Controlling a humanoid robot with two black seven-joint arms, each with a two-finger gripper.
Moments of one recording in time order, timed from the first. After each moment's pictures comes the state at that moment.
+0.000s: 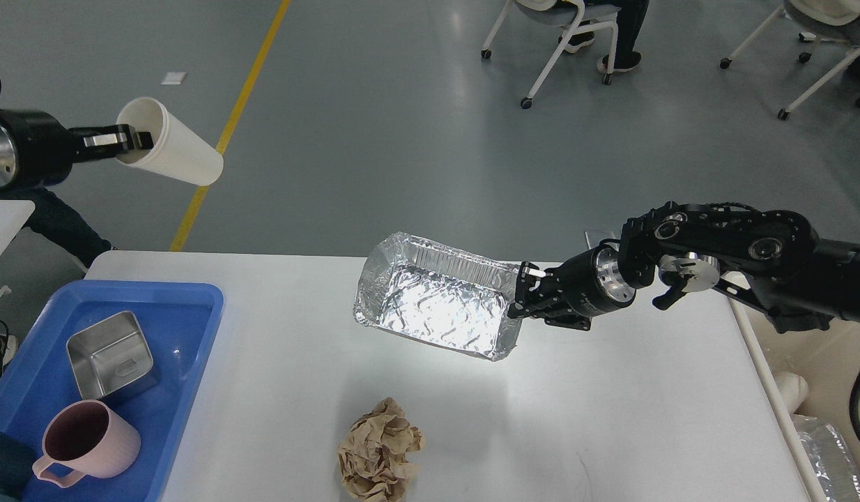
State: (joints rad) left arm -1.07 0.93 -0.59 -1.21 1.28 -0.60 0.06; right arm 1.29 -0.42 -0.25 1.14 -0.14 0.47 -0.26
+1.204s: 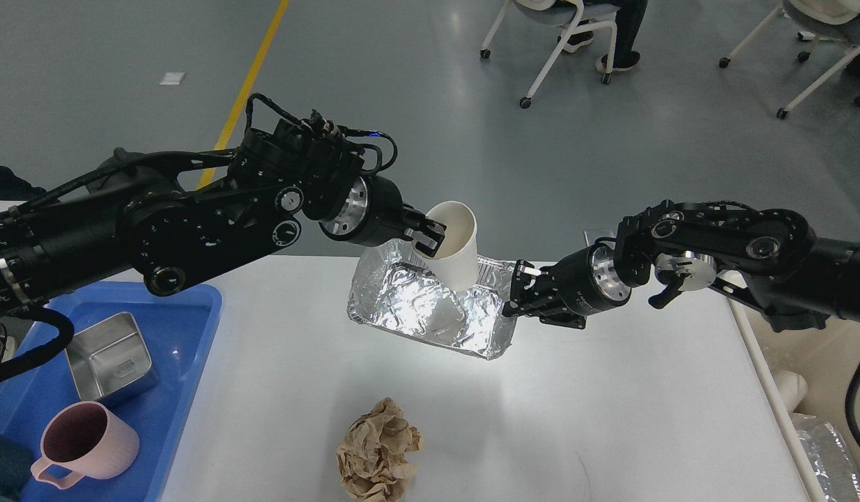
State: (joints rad) left arm -1.35 0.25 -0.15 -1.21 1.43 -0.62 0.11; right arm 1.29 -0.42 -0.23 1.15 -0.14 0.47 -0.26
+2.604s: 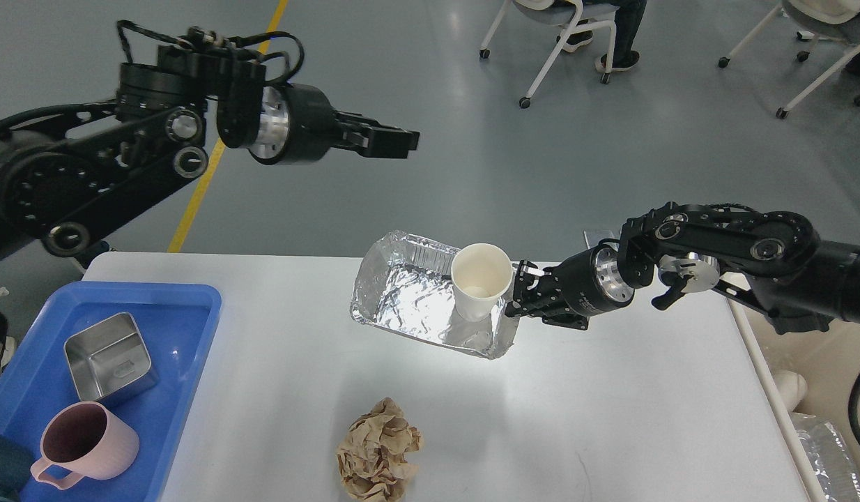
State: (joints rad) left arm -1.28 0.47 -0.45 -1.26 1.42 -0.58 0.14; right arm 1.28 -0.43 -0.23 1.15 -0.14 0.47 -0.26
